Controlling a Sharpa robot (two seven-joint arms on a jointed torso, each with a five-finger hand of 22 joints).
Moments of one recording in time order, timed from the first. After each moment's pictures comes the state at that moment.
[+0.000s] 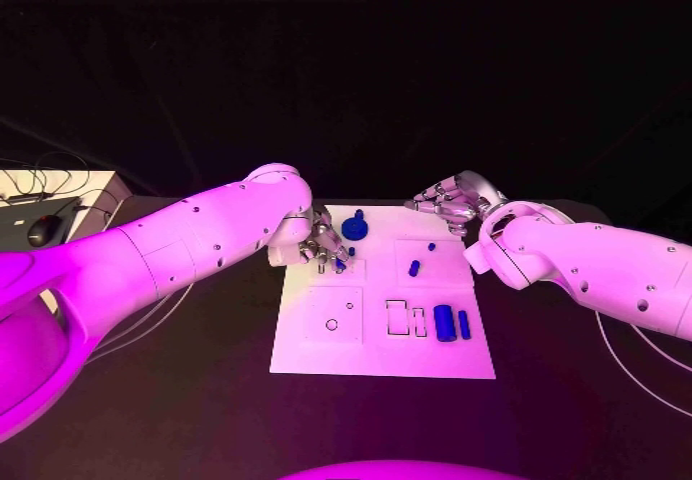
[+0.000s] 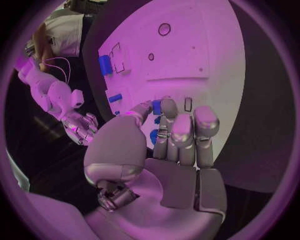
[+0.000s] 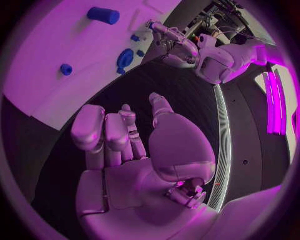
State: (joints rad) left arm 1.30 -0.36 0.03 1.03 -0.99 0.35 -0.65; left_hand 1.14 -0.05 0.32 0.06 0.34 1.18 0.02 0.16 0.77 1.29 -0.06 0.82 0.69 1.42 -0.10 1.23 1.03 0.09 1.30 -0.10 1.14 1.20; right arm 1.24 -0.76 -0.07 1.35 -0.82 -0.51 -0.05; right_hand 1.10 -0.03 -0.09 0.03 0.51 0.99 0.14 0.13 0.08 1.10 0.04 1.05 1.11 1.44 -0.03 1.17 0.99 0.11 1.47 -0.05 0.97 1.31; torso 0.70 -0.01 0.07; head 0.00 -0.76
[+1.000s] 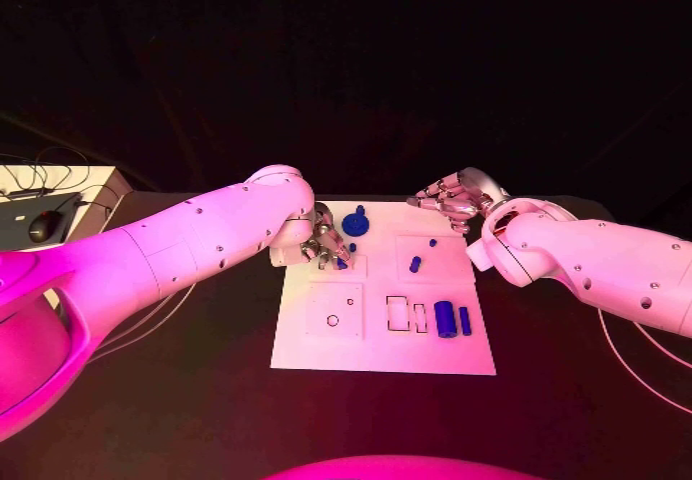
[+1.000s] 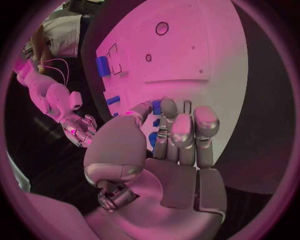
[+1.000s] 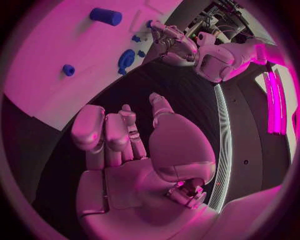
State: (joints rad) left arm 1.29 -0.37 0.02 1.04 -1.01 0.34 -0.65; left_hand 1.14 -0.05 0.32 0.06 0.34 1.18 0.01 0.15 0.77 1.29 -0.06 0.82 0.69 1.42 -0.10 1.23 1.03 0.09 1.30 -0.10 1.14 1.20; right arm 1.24 -0.76 -0.07 1.35 -0.82 -0.51 -0.05; right_hand 1.10 -0.03 -0.09 0.03 0.51 0.99 0.14 0.13 0.08 1.10 0.04 1.05 1.11 1.44 -0.03 1.17 0.99 0.11 1.47 -0.05 0.97 1.31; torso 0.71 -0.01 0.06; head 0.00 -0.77
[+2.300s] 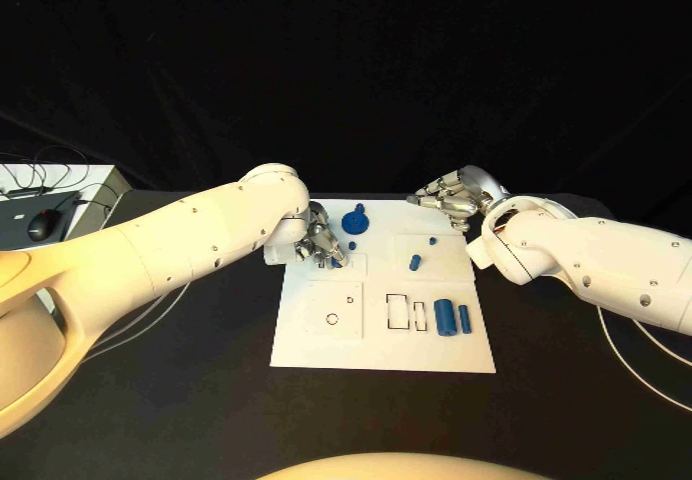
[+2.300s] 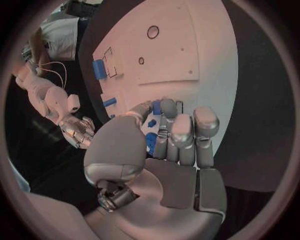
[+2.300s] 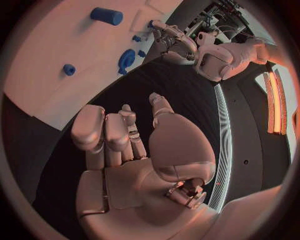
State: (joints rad) left arm 1.29 -0.38 0.02 1.04 -1.03 0.36 -0.65; left_hand 1.14 -0.04 0.32 0.06 0.34 1.18 0.02 0.16 0.77 1.29 -0.06 0.82 0.69 1.42 -0.10 1.23 1.02 0.09 1.30 -0.10 1.14 1.20; right arm 1.24 -0.76 -0.07 1.34 -0.82 -0.51 -0.05; right_hand 1.10 -0.03 -0.09 0.03 0.51 0.99 0.14 0.13 0.08 1.10 0.04 1.05 1.11 1.44 -0.03 1.17 0.99 0.11 1.47 -0.05 0.97 1.31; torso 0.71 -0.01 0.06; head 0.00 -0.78
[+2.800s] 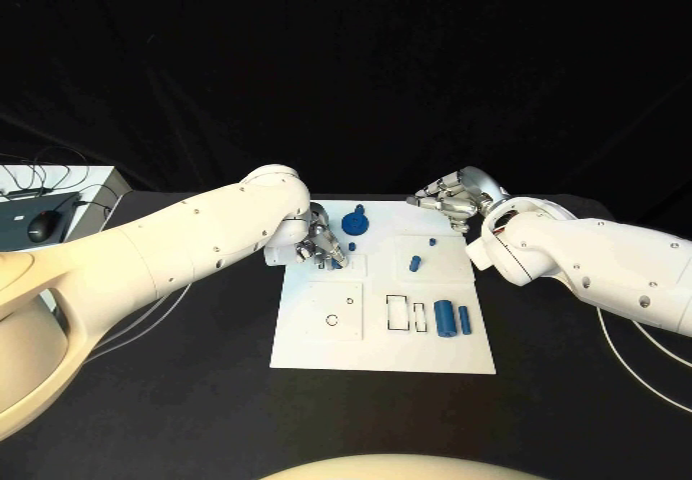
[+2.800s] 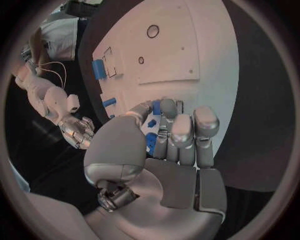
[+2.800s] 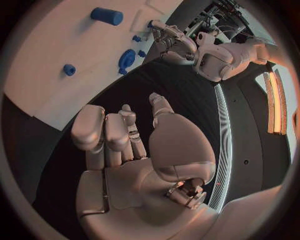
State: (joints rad) left arm 1.29 -0.37 0.02 1.03 -1.03 0.36 -0.65; left_hand 1.14 -0.04 0.32 0.06 0.34 1.18 0.02 0.16 0.77 1.30 -0.06 0.82 0.69 1.42 -0.10 1.23 1.02 0.09 1.30 -0.10 1.14 1.20; right arm 1.24 -0.76 -0.07 1.34 -0.82 -0.51 -0.05; right_hand 1.10 -0.03 -0.09 0.03 0.51 0.99 0.14 0.13 0.08 1.10 0.04 1.05 1.11 1.44 -0.03 1.17 0.99 0.11 1.47 -0.05 0.97 1.31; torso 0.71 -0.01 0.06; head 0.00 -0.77
